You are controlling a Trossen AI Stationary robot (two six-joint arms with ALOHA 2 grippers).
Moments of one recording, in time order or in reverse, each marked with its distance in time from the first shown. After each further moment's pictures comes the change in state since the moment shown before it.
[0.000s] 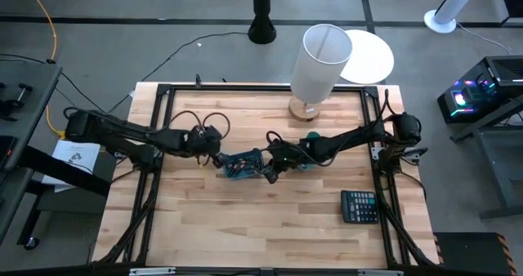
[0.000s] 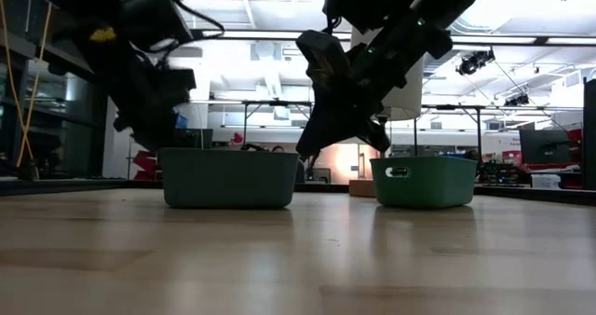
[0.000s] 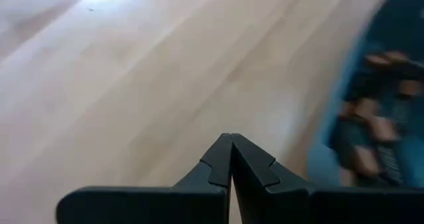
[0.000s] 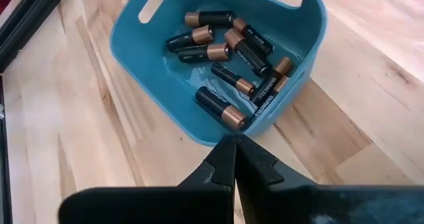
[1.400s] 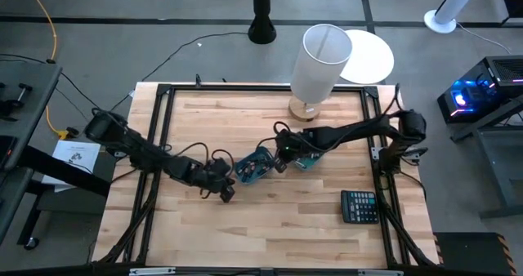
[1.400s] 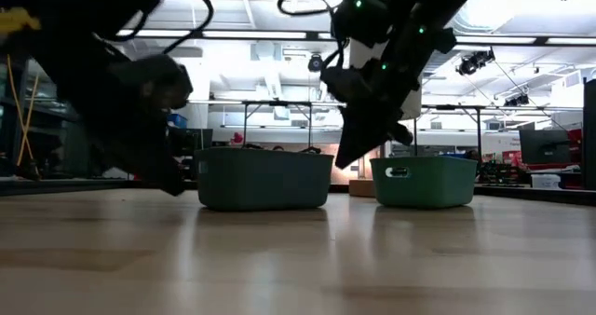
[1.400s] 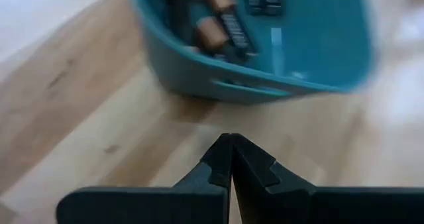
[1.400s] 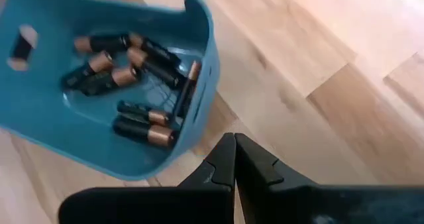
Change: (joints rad) left arm -0.367 0.278 0.000 0.390 0.075 -0.409; right arm -0.083 -0.059 -0.001 -0.267 0.062 -0.105
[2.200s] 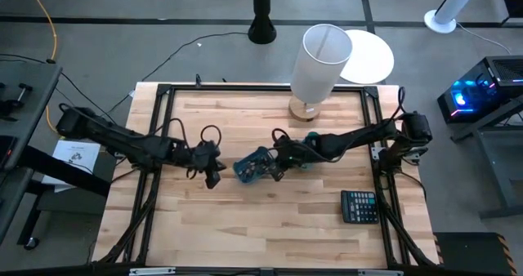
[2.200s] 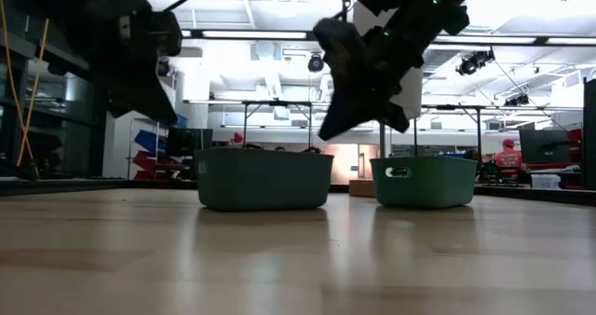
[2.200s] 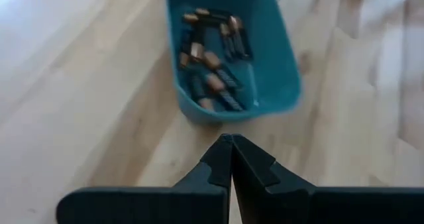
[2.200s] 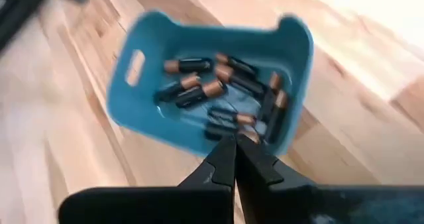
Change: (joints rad) left arm 0.137 -0.420 0.000 -0.311 0.129 0.331; right arm 0.096 -0.044 -0.001 0.110 0.020 0.129
